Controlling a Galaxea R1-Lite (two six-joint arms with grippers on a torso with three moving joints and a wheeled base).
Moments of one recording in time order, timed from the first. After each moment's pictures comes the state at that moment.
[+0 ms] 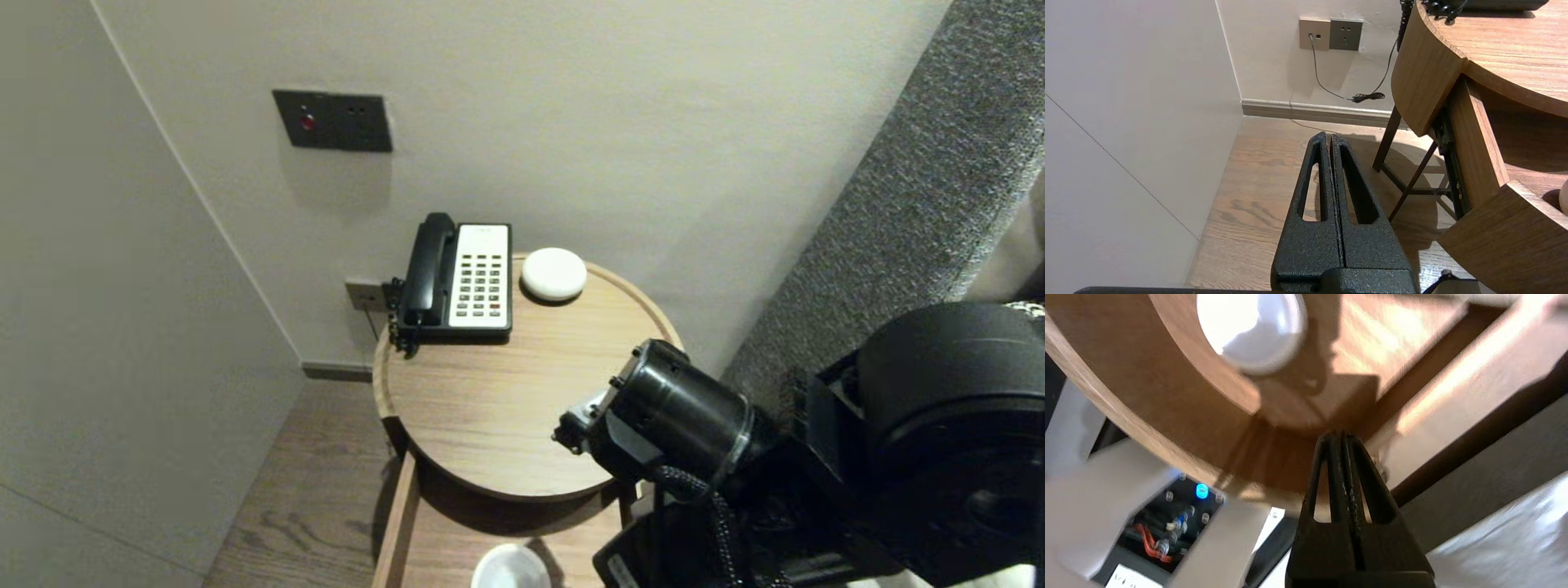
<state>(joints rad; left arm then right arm) 0.00 0.00 -0.01 0.01 0.01 0.00 0.98 1.72 -1.28 0.65 -0.09 0.36</state>
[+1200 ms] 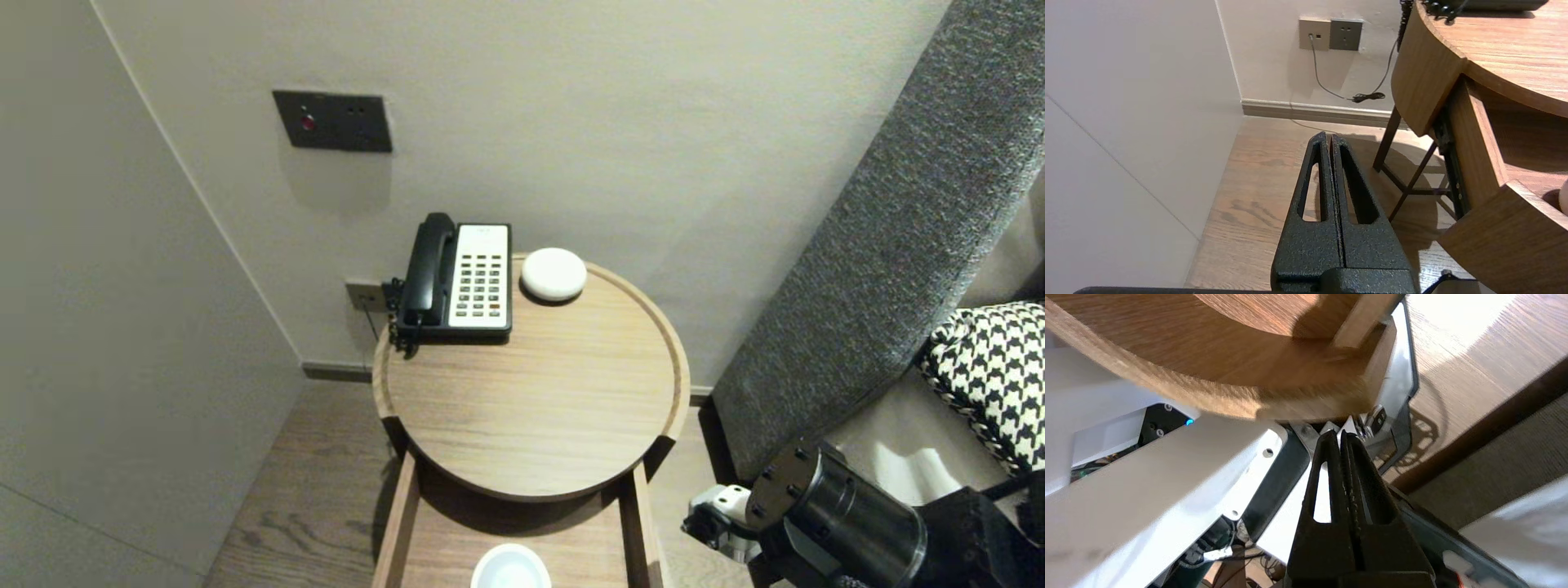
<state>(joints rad) 0.00 0.00 -0.01 0.01 0.01 0.00 0.88 1.52 -0.76 0.39 0.12 0.39</state>
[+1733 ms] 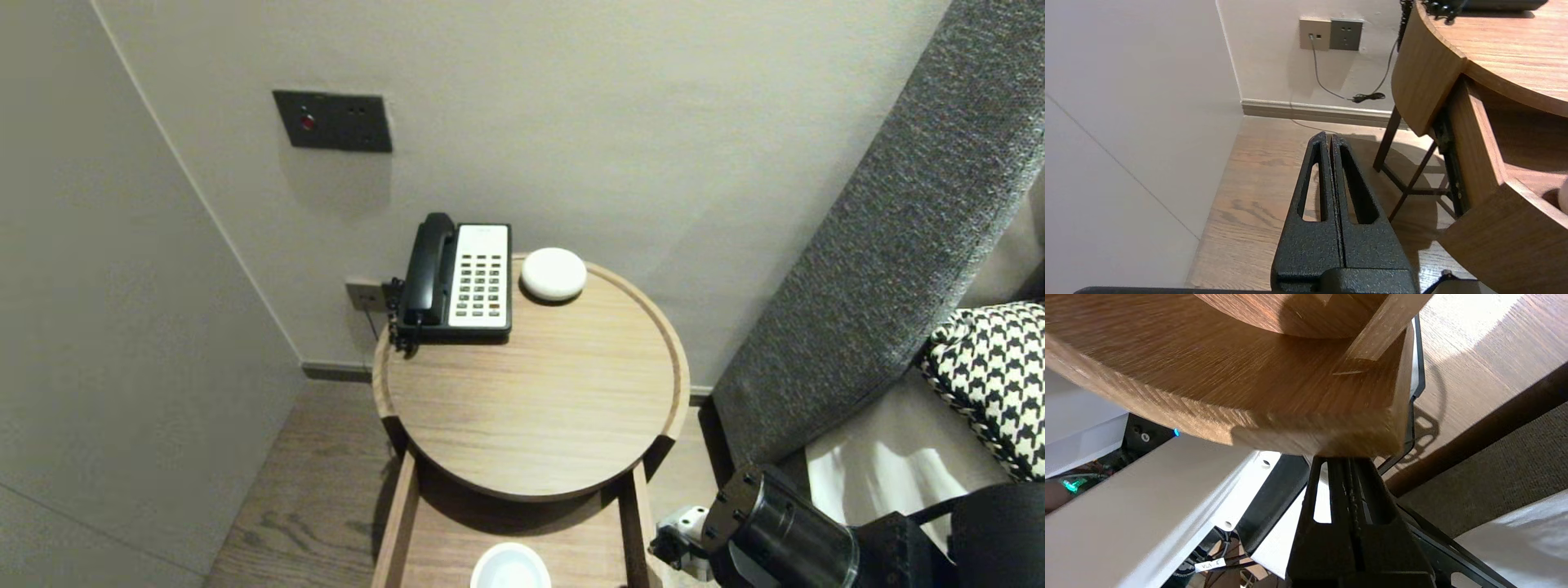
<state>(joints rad) 0.00 0.00 -0.01 0.01 0.01 0.00 0.90 1.61 -0.71 0.25 0.12 0.39</state>
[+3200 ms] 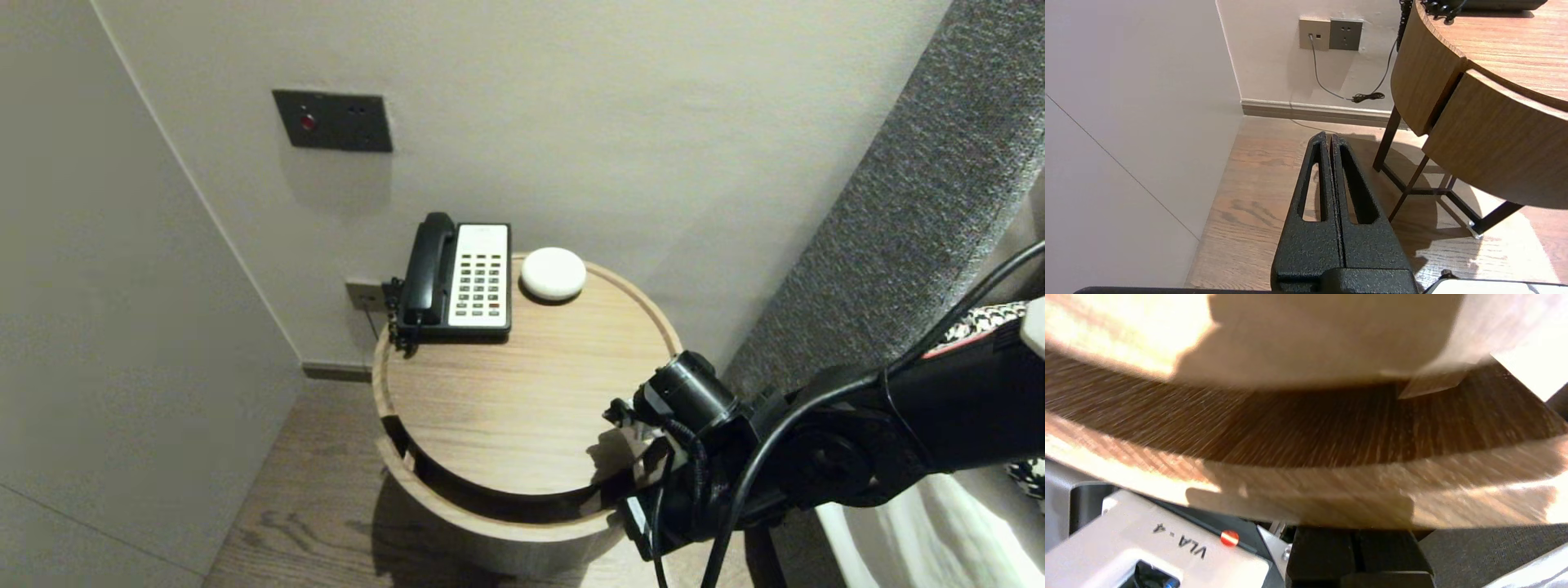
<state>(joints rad) 0.00 0.00 -0.01 0.01 0.01 0.00 0.66 1.87 -1.00 0.19 0.11 0.31</state>
